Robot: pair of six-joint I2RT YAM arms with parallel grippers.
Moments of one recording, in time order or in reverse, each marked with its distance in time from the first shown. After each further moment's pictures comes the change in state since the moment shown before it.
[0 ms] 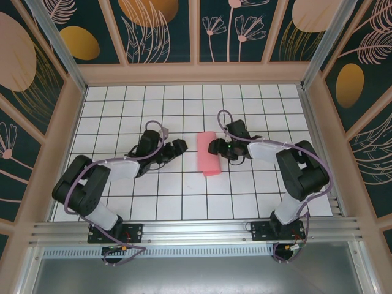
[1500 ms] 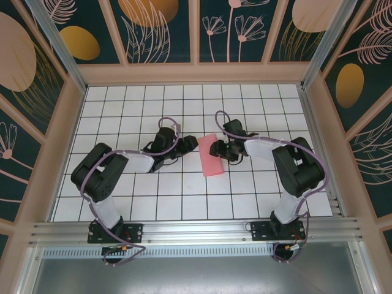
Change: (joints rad) left arm -0.088 0.183 0.128 0.108 -0.130 -0.026; right arm 0.019 0.077 0.070 -0.117 0.064 0.002
